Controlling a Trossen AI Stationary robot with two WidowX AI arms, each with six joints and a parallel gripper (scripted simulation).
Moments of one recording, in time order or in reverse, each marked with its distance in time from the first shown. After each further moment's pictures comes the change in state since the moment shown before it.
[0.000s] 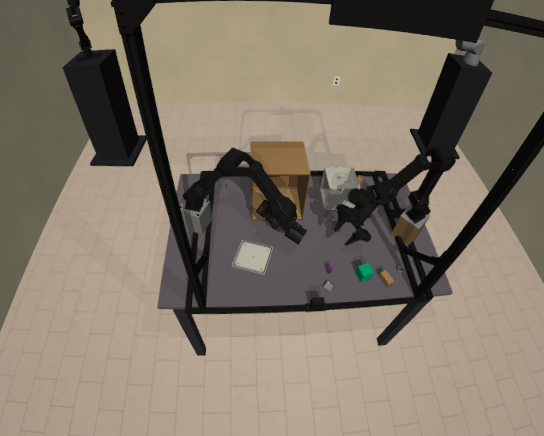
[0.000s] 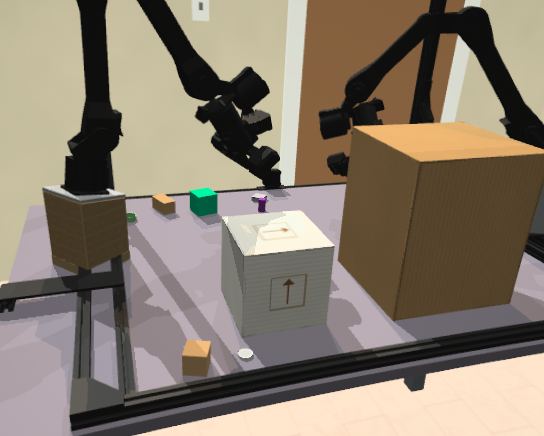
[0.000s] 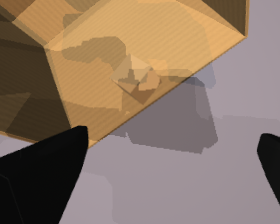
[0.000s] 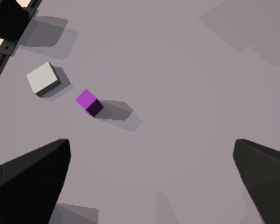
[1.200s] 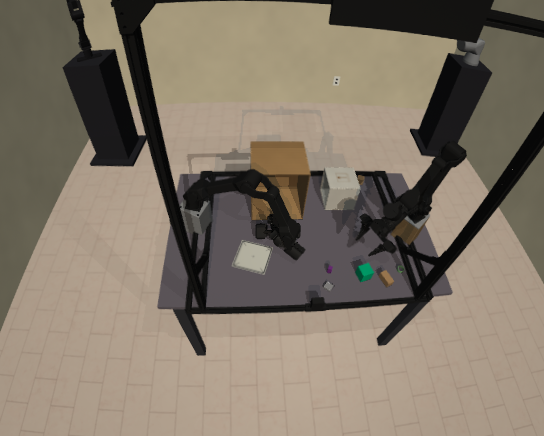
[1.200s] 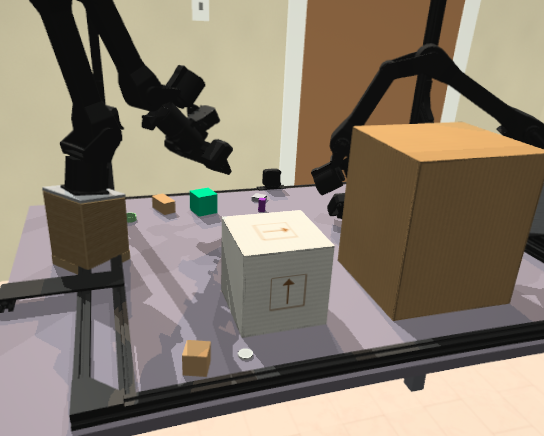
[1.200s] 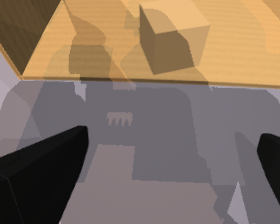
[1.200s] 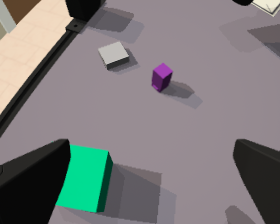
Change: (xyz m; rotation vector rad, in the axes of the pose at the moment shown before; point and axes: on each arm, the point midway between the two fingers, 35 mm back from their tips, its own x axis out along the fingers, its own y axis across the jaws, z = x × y) left arm 0.086 -0.017 -0.048 -0.636 -0.123 0.174; right arm -0.030 0.077 -0.057 -0.144 -0.159 -0.005
